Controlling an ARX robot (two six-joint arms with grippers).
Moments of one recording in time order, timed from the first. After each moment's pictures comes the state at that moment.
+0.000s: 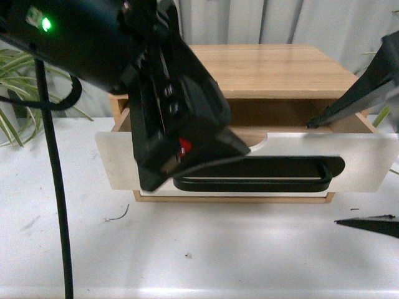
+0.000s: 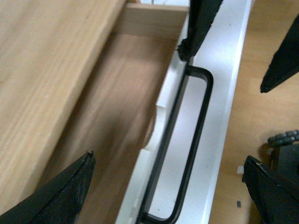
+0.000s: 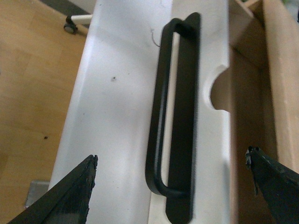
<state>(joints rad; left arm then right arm) -0.42 1.57 1.13 -0.31 0.48 0.78 0.10 1.53 0.90 -0.30 -0.77 -1.66</state>
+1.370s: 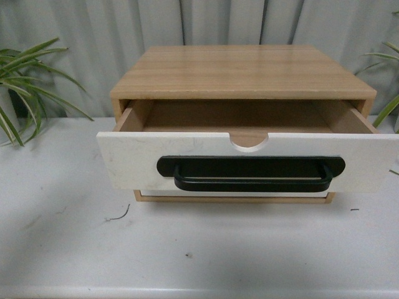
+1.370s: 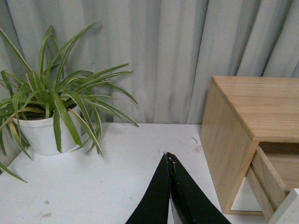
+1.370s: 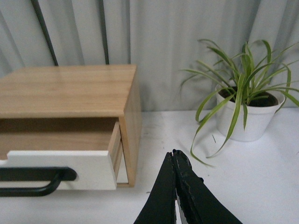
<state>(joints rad) 0.24 0.85 0.28 0.57 0.24 0.01 -0.17 0.49 0.20 0.25 -0.19 0.00</state>
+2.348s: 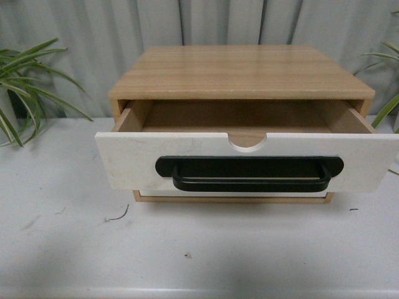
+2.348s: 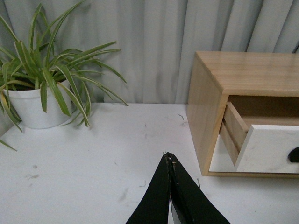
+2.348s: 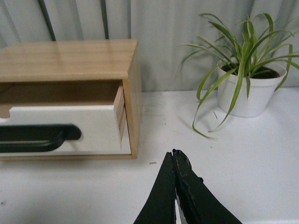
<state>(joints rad) 0.00 0.38 0.01 0.37 0.00 0.00 0.00 0.11 0.01 0.08 0.00 0.00</state>
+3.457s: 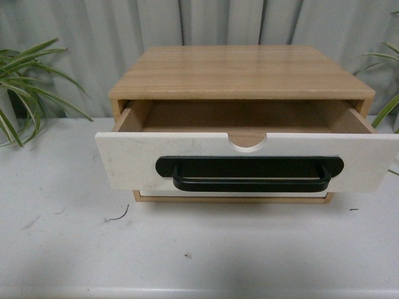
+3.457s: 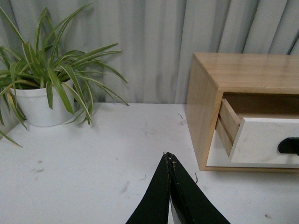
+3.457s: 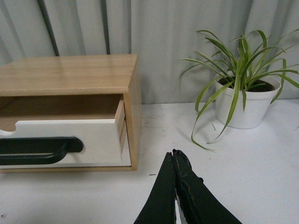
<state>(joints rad) 0.00 0.01 0.01 0.00 0.00 0.00 0.00 0.00 0.01 0.00 0.00 0.00</state>
